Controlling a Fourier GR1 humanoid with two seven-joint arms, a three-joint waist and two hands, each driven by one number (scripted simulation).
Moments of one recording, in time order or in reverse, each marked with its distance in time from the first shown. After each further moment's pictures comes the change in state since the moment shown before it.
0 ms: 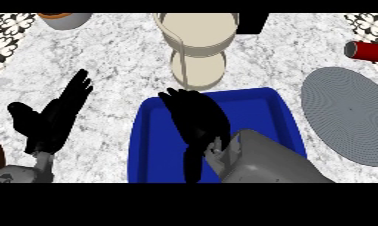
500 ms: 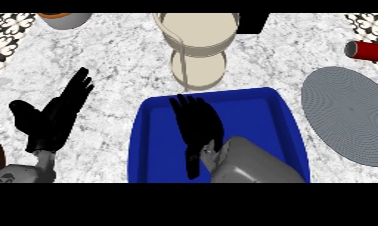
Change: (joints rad) left arm -0.003 -0.035 0.030 -0.018 -0.048 -0.011 0.034; right arm 0.112 0.075 0.020 0.159 0.192 -0.019 -0.046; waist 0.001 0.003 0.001
